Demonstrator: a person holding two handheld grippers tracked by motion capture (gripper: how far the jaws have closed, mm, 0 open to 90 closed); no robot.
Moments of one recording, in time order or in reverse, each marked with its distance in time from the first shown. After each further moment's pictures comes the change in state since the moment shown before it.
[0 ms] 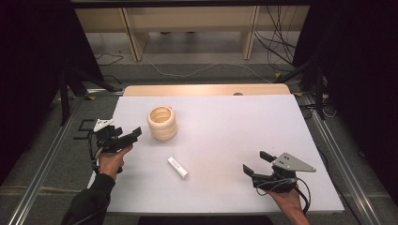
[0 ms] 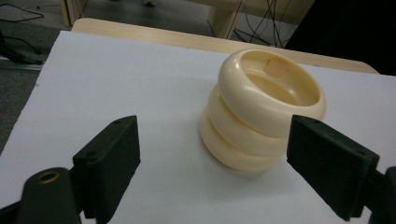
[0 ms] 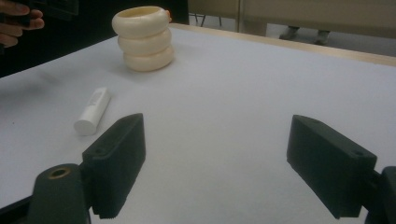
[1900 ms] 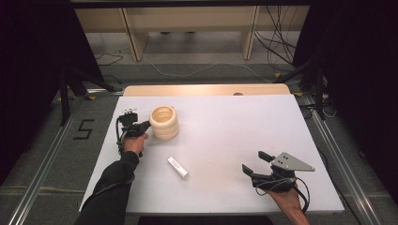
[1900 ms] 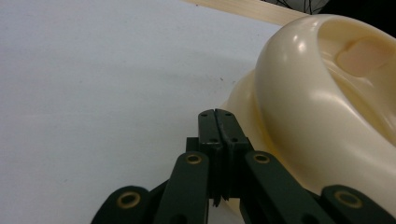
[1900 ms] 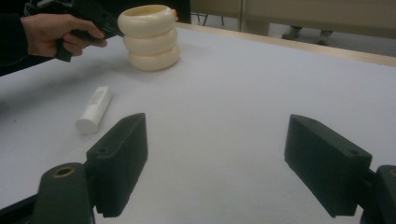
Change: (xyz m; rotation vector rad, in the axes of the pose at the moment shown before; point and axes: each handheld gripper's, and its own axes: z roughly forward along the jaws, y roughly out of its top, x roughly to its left) left arm -0.014 0.005 0.101 0.163 0.064 -0.094; right arm 0.000 0.000 0.002 0.004 0.008 -0.008
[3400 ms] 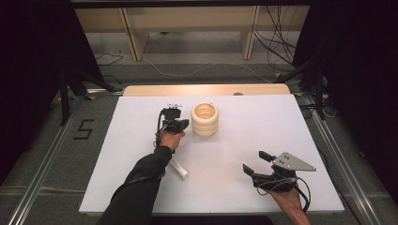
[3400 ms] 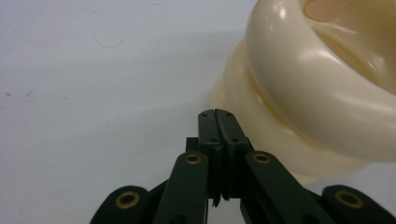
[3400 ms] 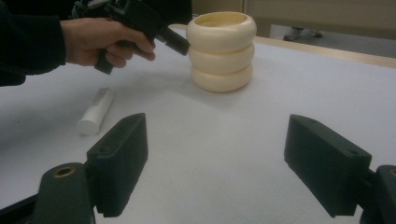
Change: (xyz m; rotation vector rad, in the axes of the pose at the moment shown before) left arm -0.117 -0.006 0.039 0.113 -0.141 0.219; right arm -0.002 0.000 -0.002 -0.006 0.007 0.003
